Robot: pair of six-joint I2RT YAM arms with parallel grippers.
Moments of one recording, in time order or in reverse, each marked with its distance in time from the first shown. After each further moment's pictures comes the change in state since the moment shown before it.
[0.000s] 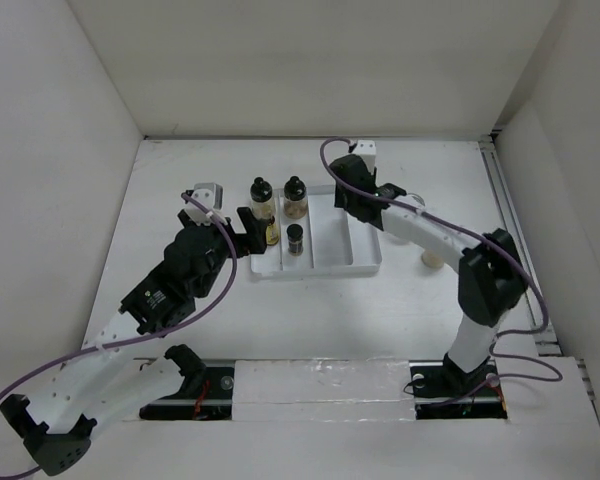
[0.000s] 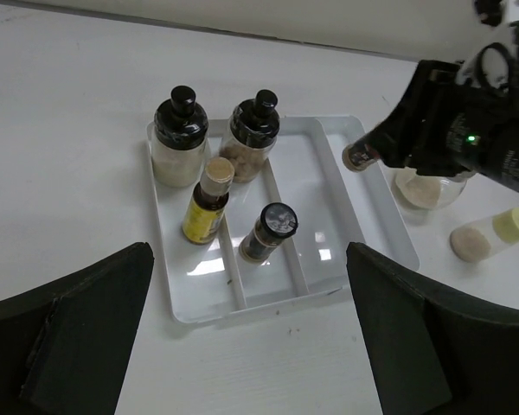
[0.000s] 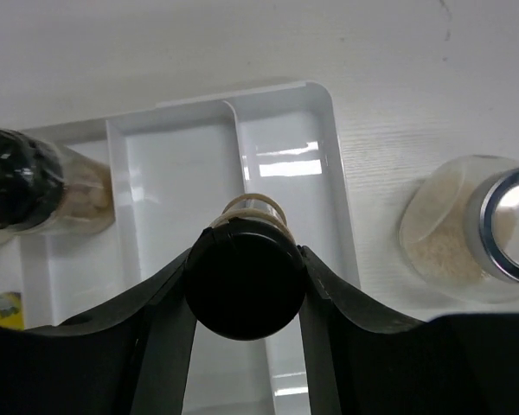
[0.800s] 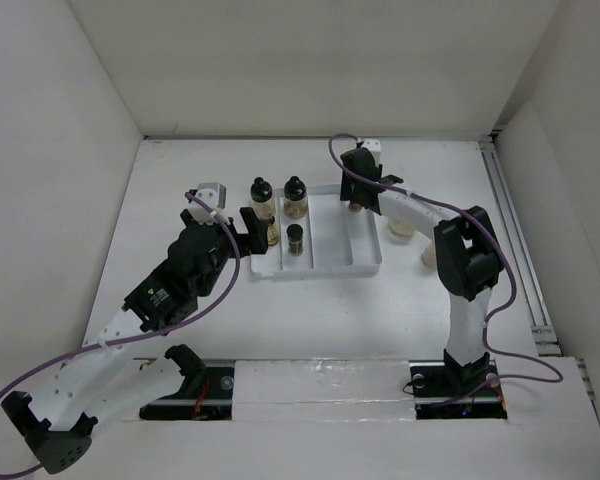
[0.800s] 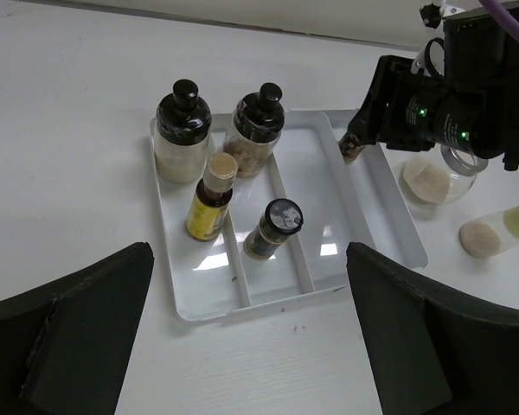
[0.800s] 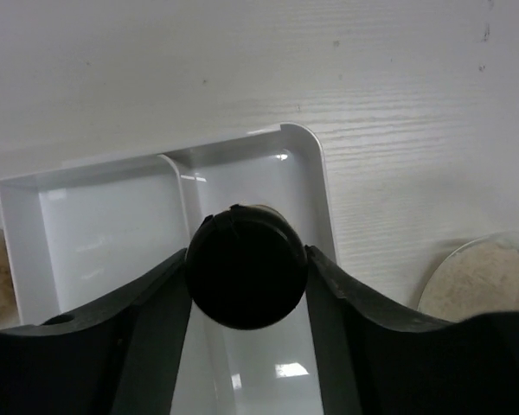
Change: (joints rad) left arm 0.000 0.014 -0.008 -0.001 -0.001 0.008; right arm -0.151 0.282 0.100 0.103 -0.124 -0.060
